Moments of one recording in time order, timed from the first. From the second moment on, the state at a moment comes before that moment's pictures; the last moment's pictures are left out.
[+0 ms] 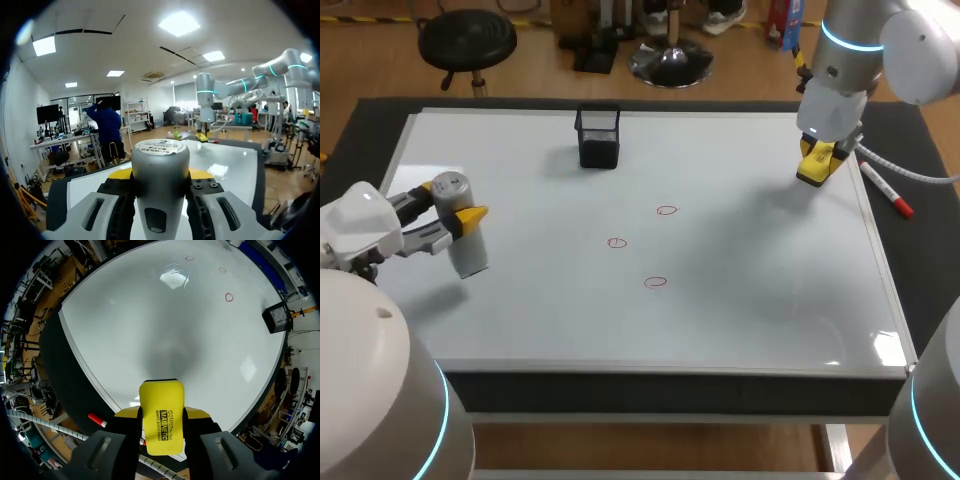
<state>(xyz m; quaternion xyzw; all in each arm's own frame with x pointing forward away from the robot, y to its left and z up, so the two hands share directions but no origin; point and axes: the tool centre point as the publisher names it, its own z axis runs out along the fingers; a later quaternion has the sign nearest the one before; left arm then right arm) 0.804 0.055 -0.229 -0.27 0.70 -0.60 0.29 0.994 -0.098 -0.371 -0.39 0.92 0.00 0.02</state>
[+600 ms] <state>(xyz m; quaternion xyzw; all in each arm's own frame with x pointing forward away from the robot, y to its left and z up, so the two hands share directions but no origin) 0.801 0.057 -0.229 -0.27 0.70 -0.60 0.29 0.992 -0.090 -0.370 -0.41 0.91 0.00 0.02</state>
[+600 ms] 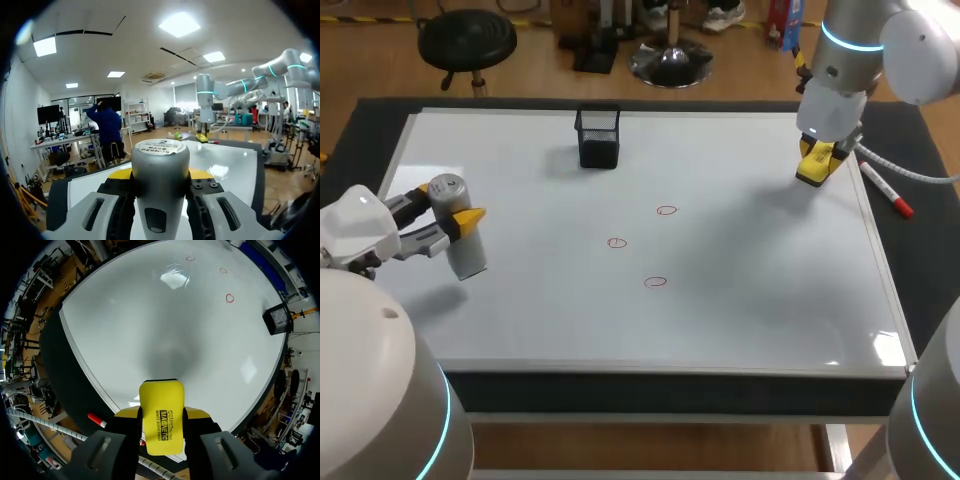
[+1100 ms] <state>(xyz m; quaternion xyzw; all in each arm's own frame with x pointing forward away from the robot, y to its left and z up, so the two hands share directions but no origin) 0.800 0.058 -0.228 -0.27 0.70 -0.60 0.29 0.946 0.013 -0.357 -0.52 0.86 -0.01 0.02</state>
